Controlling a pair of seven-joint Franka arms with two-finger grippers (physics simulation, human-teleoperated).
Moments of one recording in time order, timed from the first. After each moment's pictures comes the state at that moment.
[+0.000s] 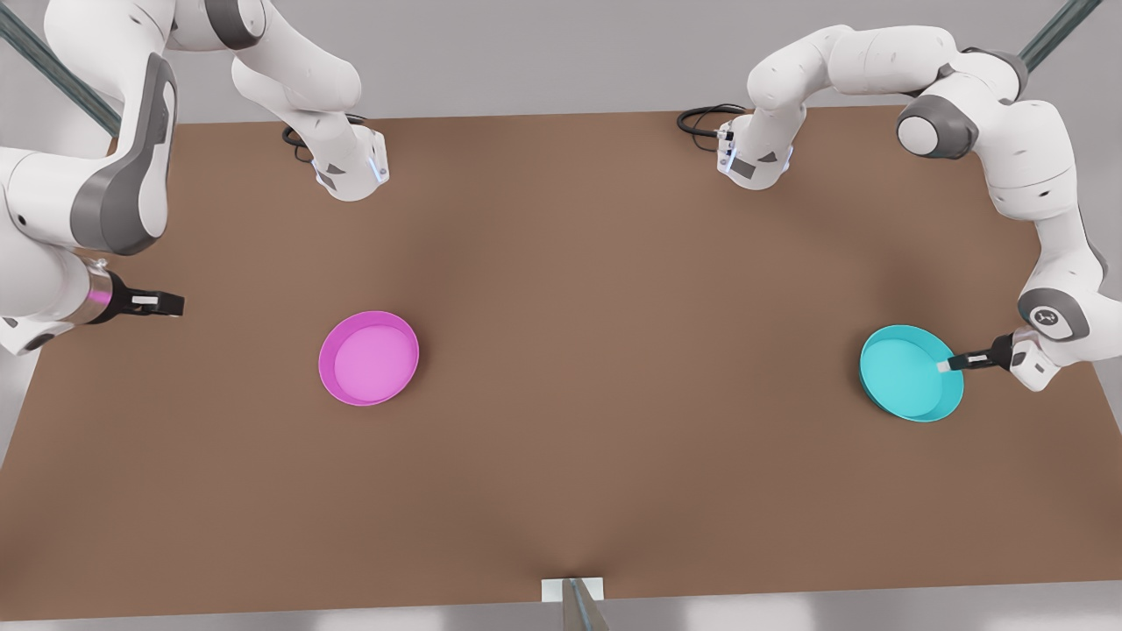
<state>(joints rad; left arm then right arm) 0.52 0.83 0.10 -1.44 -0.32 1.98 0.66 -0.18 0.23 0.11 -1.33 -0.22 1.31 -0.06</state>
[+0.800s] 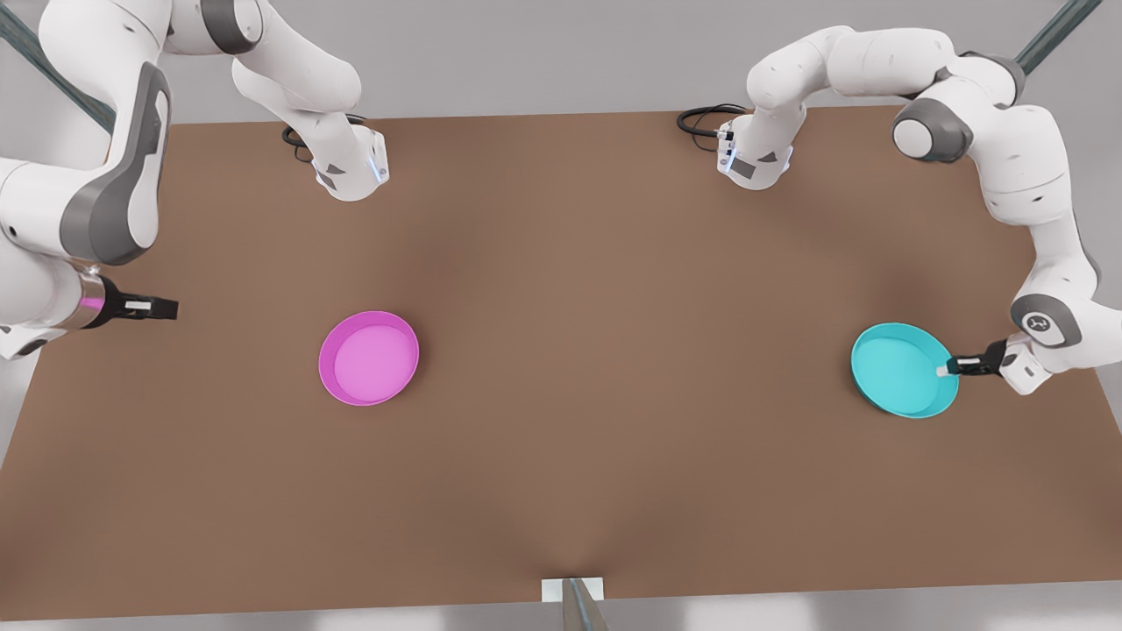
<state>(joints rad) 0.49 0.83 0.10 -1.43 -0.32 1.99 0.78 -0.20 0.25 0.10 -1.33 -0.22 1.31 -0.06</state>
